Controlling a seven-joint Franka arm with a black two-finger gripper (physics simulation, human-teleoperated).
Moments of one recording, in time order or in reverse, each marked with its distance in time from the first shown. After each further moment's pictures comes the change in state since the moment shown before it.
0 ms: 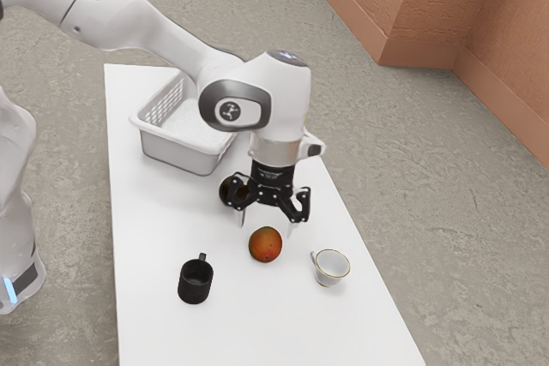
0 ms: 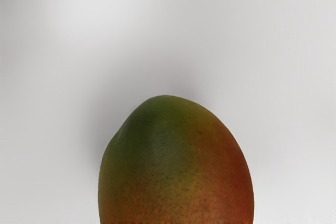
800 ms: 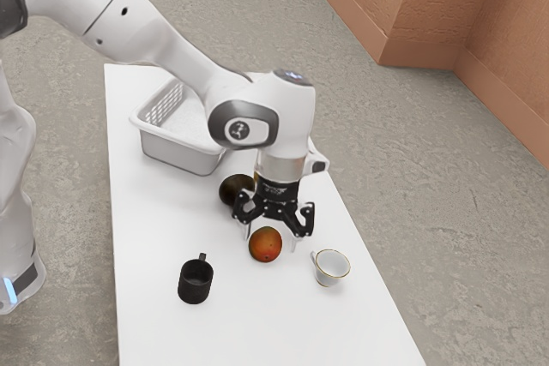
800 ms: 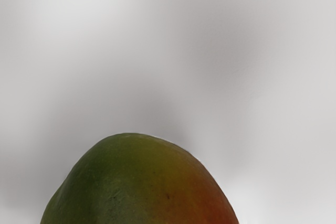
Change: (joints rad) arm 0.009 0.089 -0.006 0.000 -0.024 0.081 0.066
